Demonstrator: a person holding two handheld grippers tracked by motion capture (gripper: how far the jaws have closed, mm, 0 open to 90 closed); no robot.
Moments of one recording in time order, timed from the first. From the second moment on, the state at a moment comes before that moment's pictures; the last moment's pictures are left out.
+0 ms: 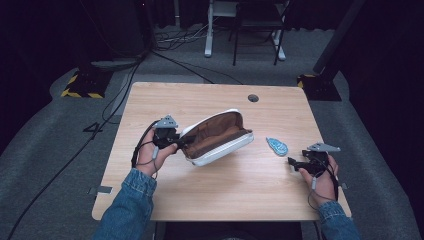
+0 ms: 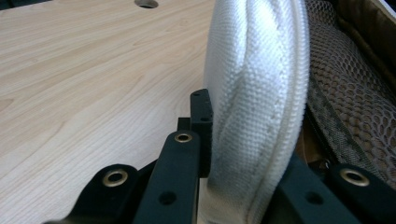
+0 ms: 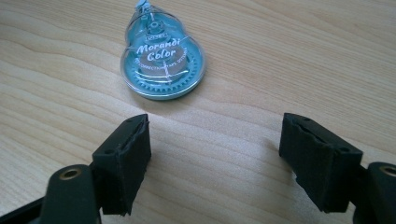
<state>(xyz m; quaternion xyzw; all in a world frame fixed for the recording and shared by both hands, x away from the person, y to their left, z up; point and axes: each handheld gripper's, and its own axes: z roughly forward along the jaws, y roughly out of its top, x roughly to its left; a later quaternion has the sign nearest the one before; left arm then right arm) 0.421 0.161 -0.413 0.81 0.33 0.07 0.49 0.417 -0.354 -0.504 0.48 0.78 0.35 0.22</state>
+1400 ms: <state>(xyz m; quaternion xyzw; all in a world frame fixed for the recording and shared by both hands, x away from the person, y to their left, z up) 0.380 0.106 -0.443 0.84 0.24 -0.02 0.48 0.417 -0.354 -0.504 0.48 0.78 0.35 0.22</state>
